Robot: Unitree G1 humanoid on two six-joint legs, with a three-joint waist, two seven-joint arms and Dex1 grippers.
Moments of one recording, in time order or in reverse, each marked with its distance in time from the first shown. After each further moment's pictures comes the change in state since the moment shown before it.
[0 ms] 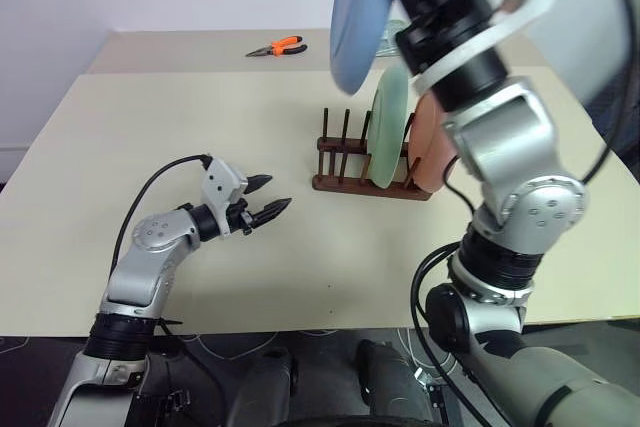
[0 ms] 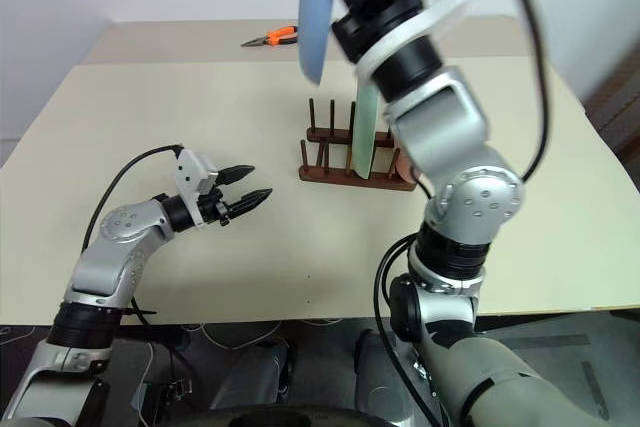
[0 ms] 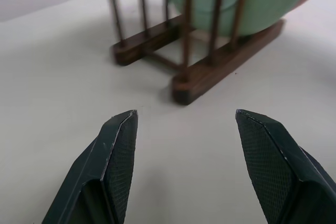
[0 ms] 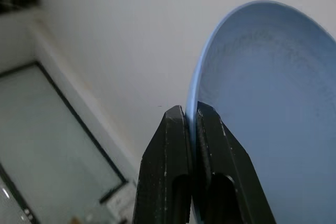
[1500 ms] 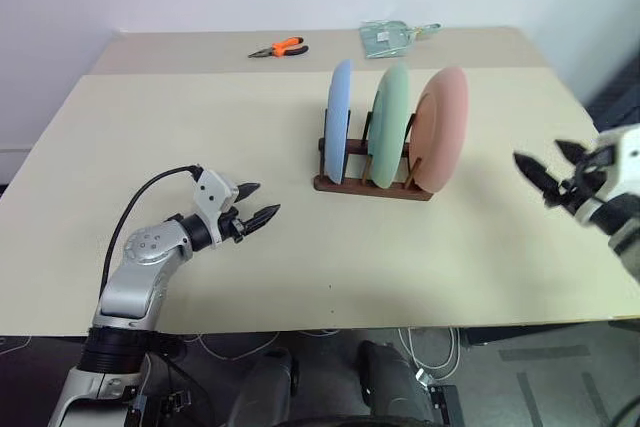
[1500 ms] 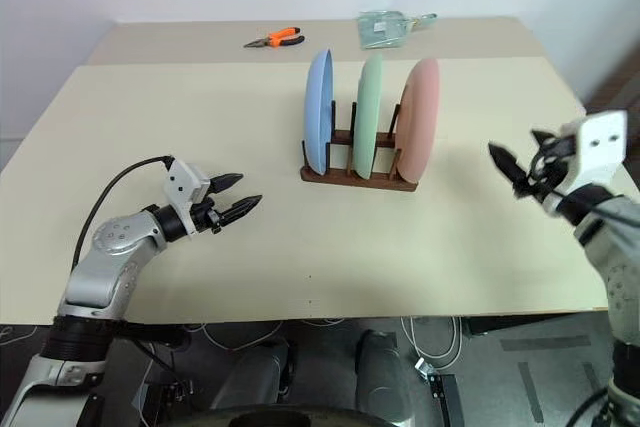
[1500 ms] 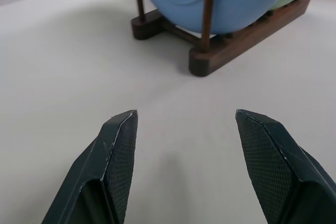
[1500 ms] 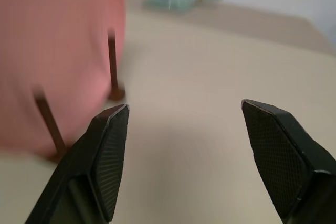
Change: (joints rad) left arm 0.034 -0.019 0.007 0.003 0.048 -0.025 0.027; right arm 0.826 -0.794 -0.191 0.149 -0.799 -0.201 0.779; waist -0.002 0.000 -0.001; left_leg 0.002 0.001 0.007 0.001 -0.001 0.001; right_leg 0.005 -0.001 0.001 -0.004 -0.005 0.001
